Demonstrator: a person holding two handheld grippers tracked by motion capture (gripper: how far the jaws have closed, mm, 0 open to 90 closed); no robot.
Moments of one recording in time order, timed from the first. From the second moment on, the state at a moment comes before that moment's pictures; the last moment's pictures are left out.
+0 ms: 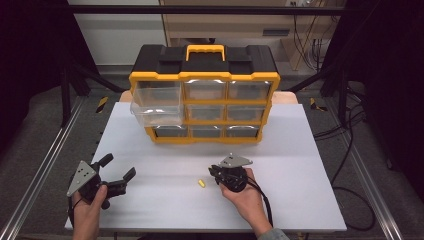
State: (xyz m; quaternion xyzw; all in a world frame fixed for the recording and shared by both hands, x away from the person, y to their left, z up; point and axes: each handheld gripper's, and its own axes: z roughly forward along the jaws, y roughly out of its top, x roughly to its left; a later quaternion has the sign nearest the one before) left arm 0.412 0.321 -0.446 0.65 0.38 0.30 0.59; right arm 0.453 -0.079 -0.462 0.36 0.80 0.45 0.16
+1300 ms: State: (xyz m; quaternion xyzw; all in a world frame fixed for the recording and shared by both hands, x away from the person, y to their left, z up) left arm 0.412 0.317 -0.453 0.66 0.38 0.28 0.58; right arm 0.488 -0.078 -0.307 0.33 0.76 0.53 0.19
